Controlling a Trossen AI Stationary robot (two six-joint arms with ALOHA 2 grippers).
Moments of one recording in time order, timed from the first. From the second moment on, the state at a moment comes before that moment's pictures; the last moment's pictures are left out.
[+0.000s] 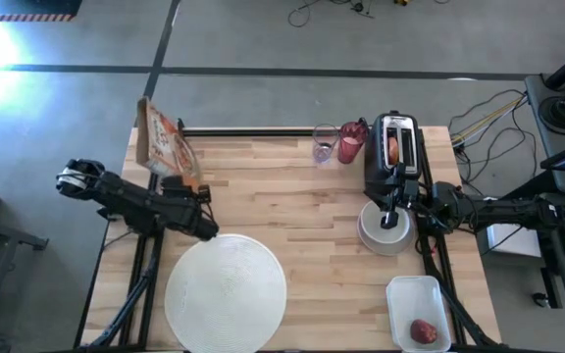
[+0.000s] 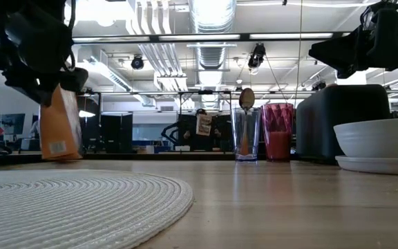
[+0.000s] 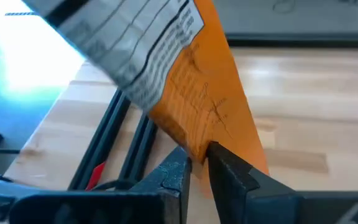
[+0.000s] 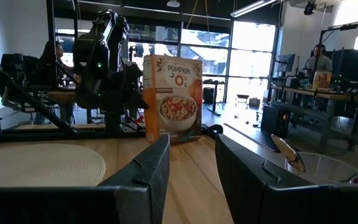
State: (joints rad) left arm -0.23 1.37 0.76 -1.56 -0.80 -2.22; right arm -0.10 0.31 0.01 0.44 0.13 -0.10
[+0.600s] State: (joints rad) left arm 0.00 1.37 0.76 -1.56 -0.77 -2.13; right arm -0.10 0.31 0.01 0.44 0.13 -0.10
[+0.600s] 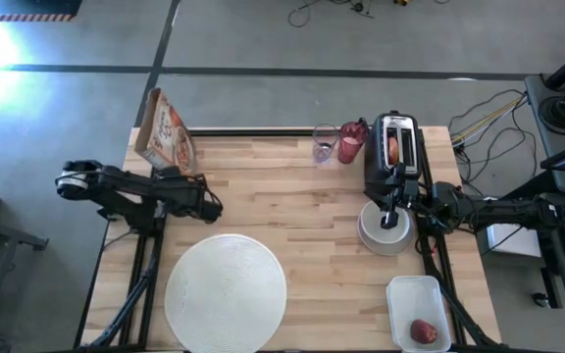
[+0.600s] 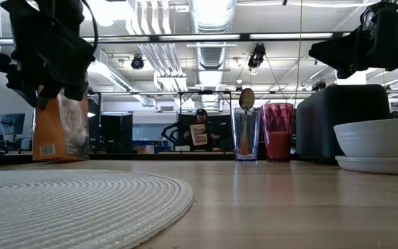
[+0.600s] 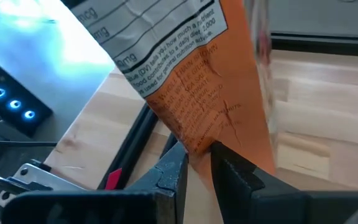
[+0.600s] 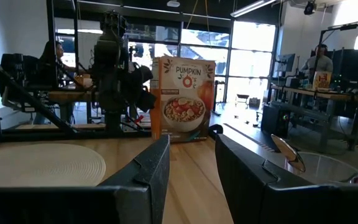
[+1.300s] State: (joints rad) left arm 0.12 1.37 0.74 -1.51 -0.80 -2.11; right arm -0.10 0.31 0.01 0.44 0.13 -0.10
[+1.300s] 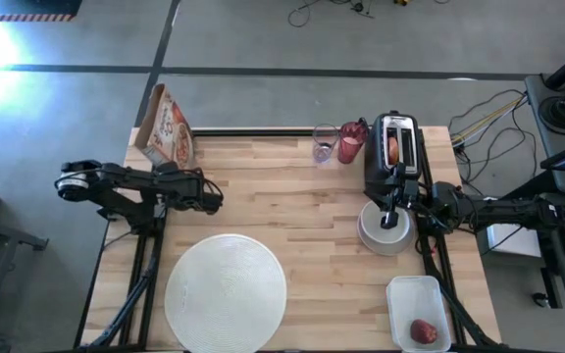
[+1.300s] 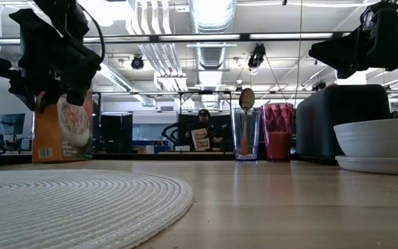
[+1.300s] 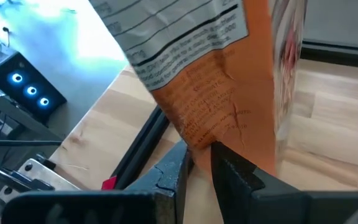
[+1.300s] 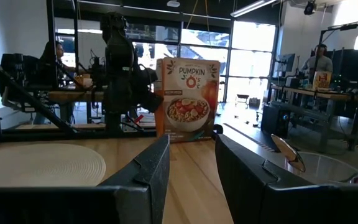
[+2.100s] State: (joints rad) left arm 0.08 1.37 0.79 -1.50 -0.54 -1.89; right arm -0.10 0.31 0.01 0.44 0.13 -0.10
